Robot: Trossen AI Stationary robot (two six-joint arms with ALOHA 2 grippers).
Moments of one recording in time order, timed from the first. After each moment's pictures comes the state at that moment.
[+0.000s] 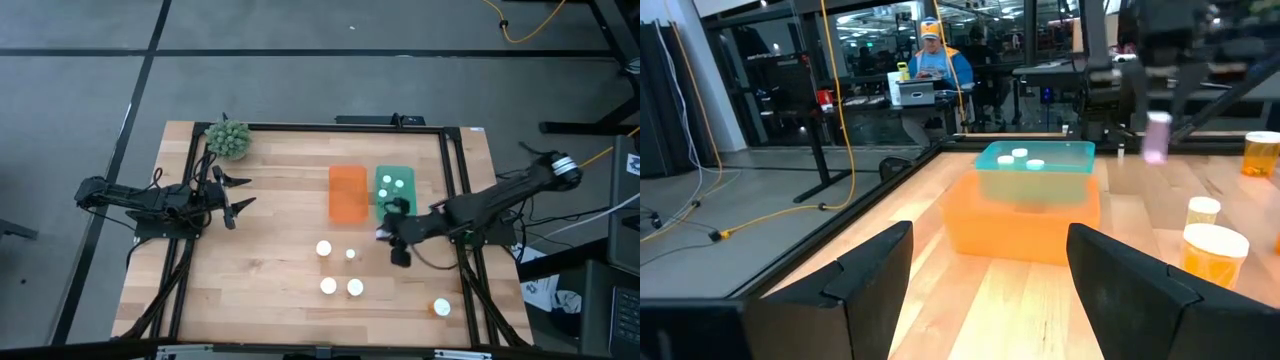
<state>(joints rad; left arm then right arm) -0.14 0.09 0.01 0.07 -0.50 0.06 0.38 1.15 0.74 -0.47 0.30 0.41</state>
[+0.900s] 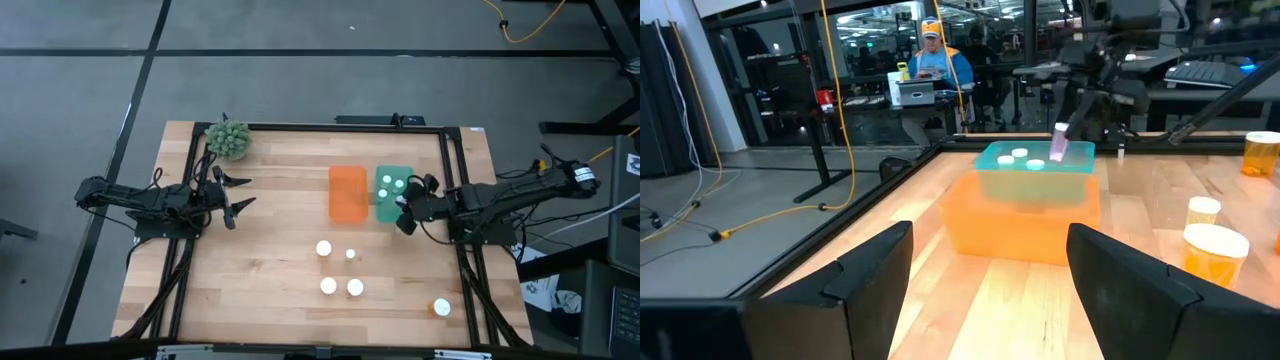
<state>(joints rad) -0.14 0.09 0.01 0.07 -0.50 0.06 0.15 0.90 0.48 -0.57 0.53 0.54</state>
